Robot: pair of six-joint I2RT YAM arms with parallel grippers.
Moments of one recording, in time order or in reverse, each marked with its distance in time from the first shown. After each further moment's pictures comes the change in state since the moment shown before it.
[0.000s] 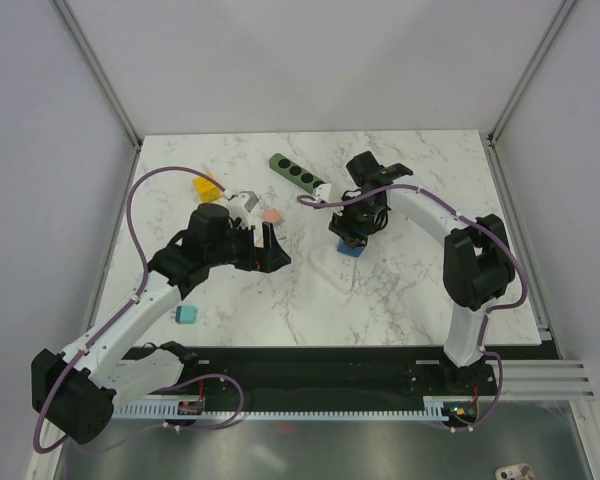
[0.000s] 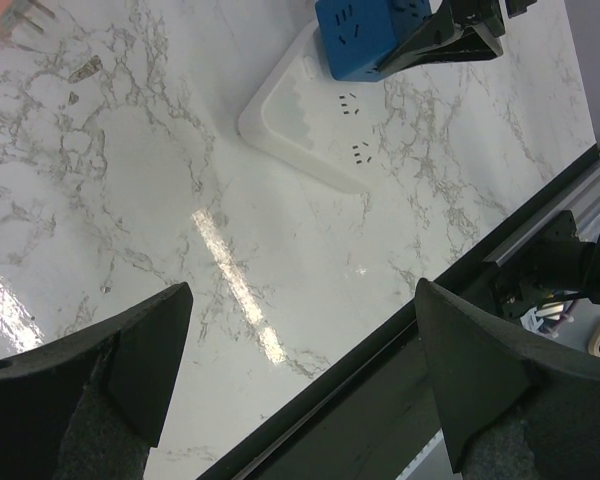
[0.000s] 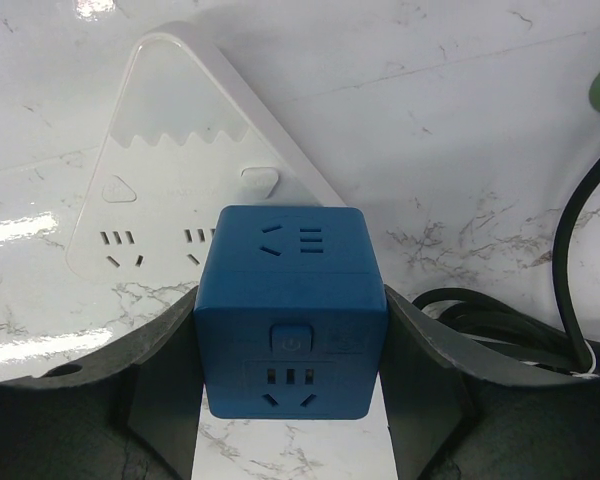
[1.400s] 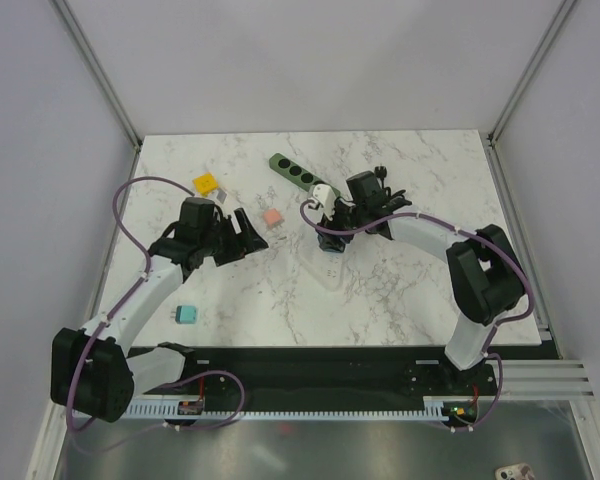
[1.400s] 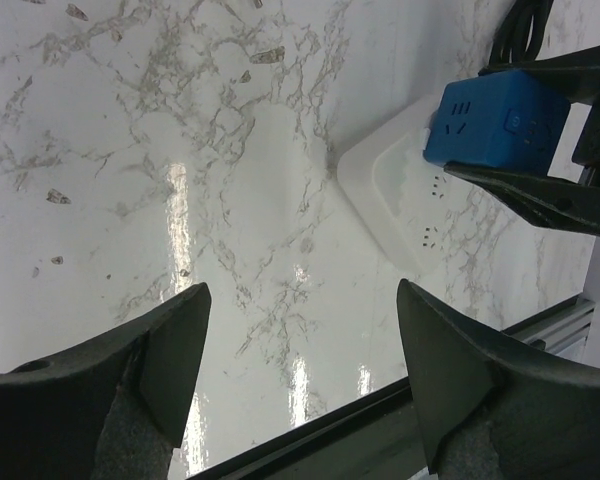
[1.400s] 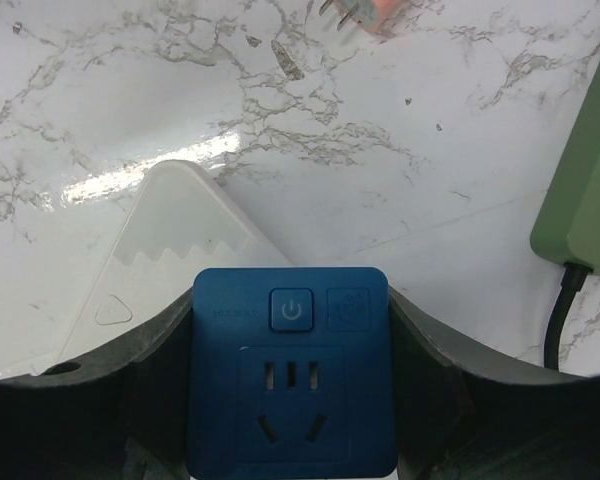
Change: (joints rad) left arm 0.221 0.132 -0.037 0.015 -0.042 -0.207; right arm 0.047 -0.116 -0.356 0.658 -0.129 0.223
